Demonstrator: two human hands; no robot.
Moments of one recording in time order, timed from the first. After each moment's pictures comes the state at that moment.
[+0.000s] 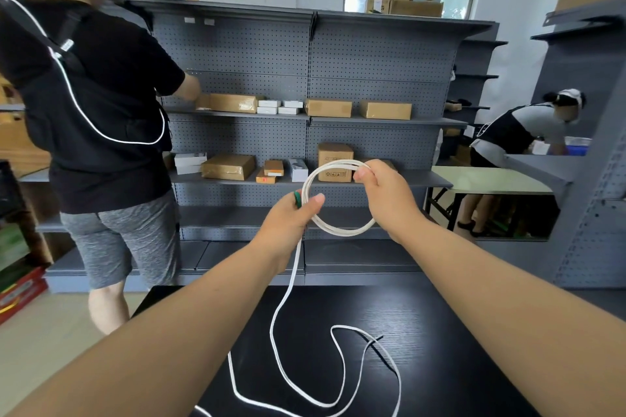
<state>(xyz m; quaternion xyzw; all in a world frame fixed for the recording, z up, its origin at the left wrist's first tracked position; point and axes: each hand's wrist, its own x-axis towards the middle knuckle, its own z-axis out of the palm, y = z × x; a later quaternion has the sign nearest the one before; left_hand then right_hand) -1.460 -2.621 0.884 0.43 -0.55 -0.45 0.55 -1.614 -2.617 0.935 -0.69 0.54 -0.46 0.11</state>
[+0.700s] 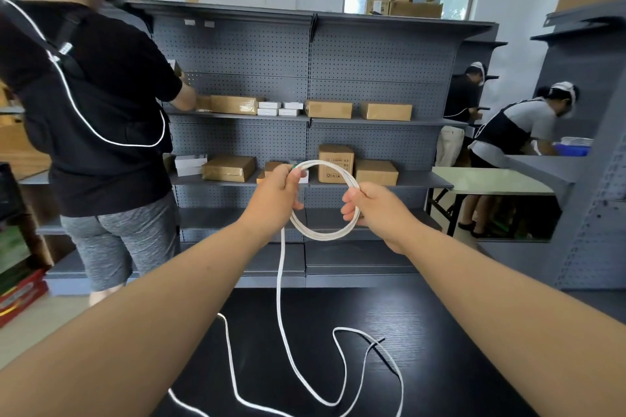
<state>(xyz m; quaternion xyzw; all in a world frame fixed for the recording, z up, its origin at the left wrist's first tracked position) -1.441 -2.629 0.920 0.49 -0.65 -0.23 0.53 -1.613 -2.629 0.917 -0.65 0.52 -0.43 0.35</state>
